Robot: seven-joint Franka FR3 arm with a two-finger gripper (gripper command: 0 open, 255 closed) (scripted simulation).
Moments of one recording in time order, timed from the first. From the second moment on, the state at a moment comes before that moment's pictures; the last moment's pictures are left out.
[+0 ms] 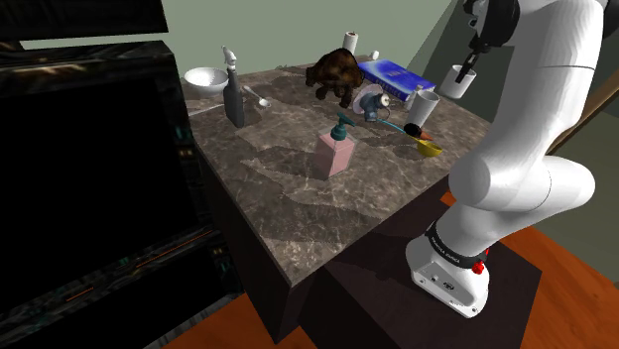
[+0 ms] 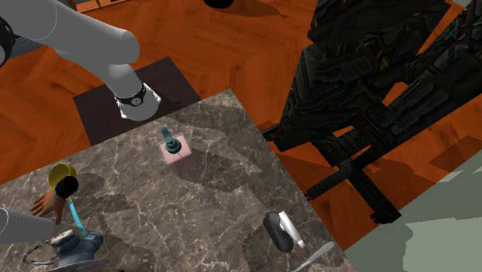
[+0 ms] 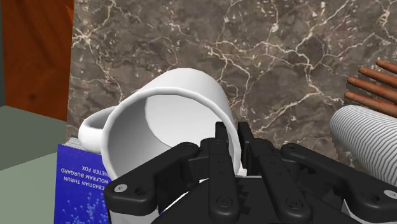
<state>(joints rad) -0.67 0.58 -0.59 -1.35 0.35 1.84 -1.46</state>
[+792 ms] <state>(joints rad) -0.67 0.63 -0.57 -1.45 0.38 1.97 -1.48</state>
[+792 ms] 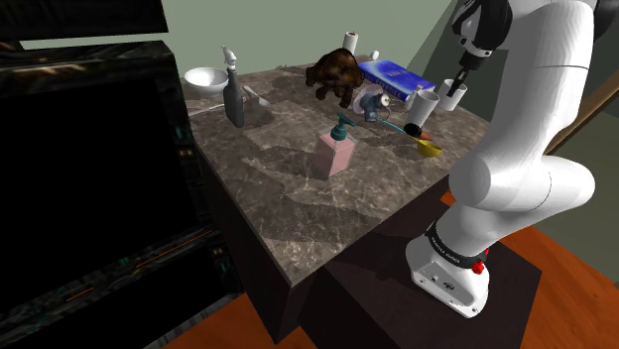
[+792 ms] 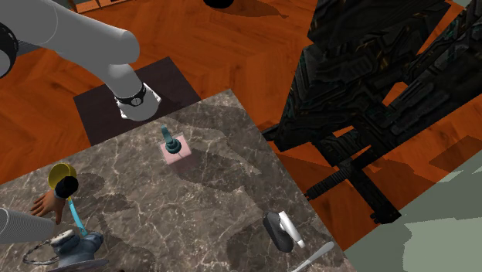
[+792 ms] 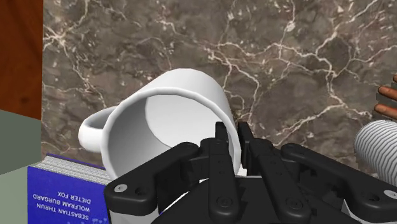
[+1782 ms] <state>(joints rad) -0.67 0.65 -0.56 -1.48 0.39 2.03 -1.49</state>
